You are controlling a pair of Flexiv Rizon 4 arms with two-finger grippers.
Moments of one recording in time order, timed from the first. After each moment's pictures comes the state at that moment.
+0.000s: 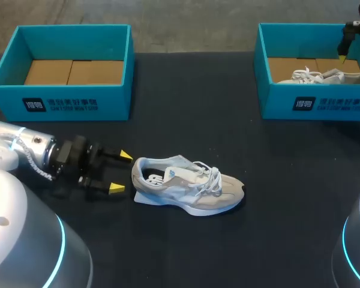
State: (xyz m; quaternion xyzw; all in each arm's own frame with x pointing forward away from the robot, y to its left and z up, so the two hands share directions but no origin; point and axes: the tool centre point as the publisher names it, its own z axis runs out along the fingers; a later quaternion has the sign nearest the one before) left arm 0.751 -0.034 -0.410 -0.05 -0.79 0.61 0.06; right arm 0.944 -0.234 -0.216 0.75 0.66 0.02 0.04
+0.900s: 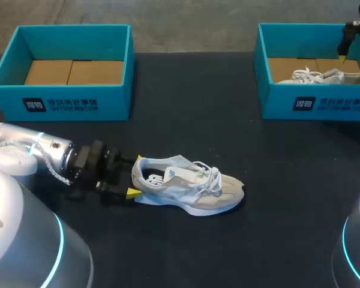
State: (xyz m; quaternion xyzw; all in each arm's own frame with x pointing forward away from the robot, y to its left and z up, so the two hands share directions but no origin) left arm 0.735 -0.079 -0.413 -0.05 -0.78 0.62 0.08; right arm 0.944 -0.234 -0.216 0.75 0.66 0.02 0.04
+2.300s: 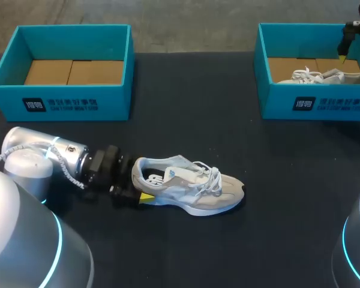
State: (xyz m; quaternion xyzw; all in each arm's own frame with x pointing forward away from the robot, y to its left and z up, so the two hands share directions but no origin) left arm 0.726 -0.111 -0.425 -0.04 -0.77 0.62 0.10; right arm 0.944 -0.234 -0.216 0.75 0.66 0.02 0.04
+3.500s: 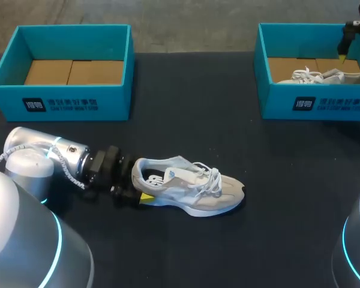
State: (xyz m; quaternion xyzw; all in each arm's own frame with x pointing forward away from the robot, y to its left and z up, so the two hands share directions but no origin) left arm 0.725 -0.112 -0.426 -0.05 -0.77 0.63 0.10; right arm 0.946 -0.233 -0.212 0.76 0.65 0.02 0.04
